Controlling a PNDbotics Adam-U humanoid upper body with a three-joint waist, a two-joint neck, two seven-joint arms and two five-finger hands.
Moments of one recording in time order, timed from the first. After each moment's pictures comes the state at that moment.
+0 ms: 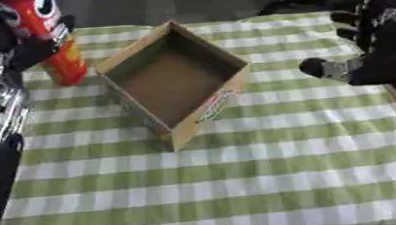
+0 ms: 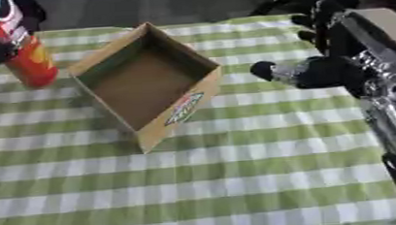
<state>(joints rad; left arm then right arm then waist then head) -0.78 0.30 -0.08 -1.44 0.10 0.21 0.24 -0.40 -0.55 0.12 -1.96 -0.24 0.41 -0.05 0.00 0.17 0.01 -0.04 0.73</state>
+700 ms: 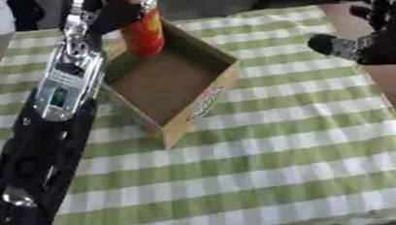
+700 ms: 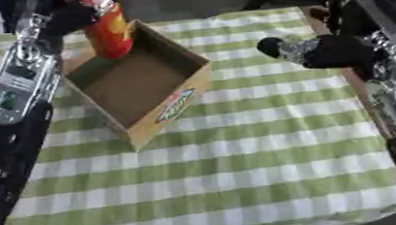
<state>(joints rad) -0.88 0.11 -0.15 -1.37 -0.01 0.24 0.21 -0.43 -0.55 0.09 -1.96 -0.24 0.40 -0.09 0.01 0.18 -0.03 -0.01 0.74</state>
